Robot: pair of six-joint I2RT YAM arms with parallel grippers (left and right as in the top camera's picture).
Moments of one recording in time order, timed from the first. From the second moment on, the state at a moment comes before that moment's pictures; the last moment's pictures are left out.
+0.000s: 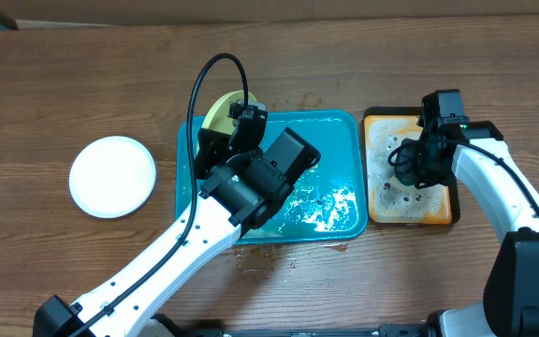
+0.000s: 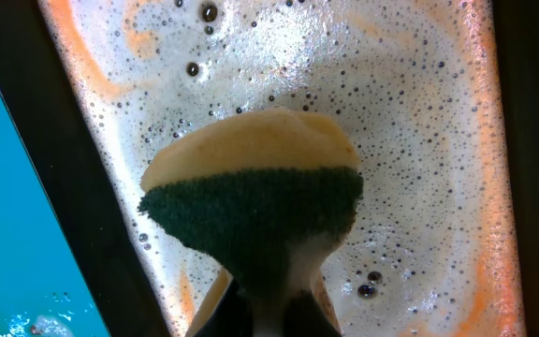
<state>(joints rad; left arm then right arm) -0.75 1.47 1.27 -0.95 -1.14 -0.28 0.04 1.66 1.12 -0.82 -0.04 0.35</state>
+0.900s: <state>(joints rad) 0.20 1.47 1.27 -0.99 -0.36 -0.30 0.04 1.66 1.12 -0.83 -0.04 0.35</state>
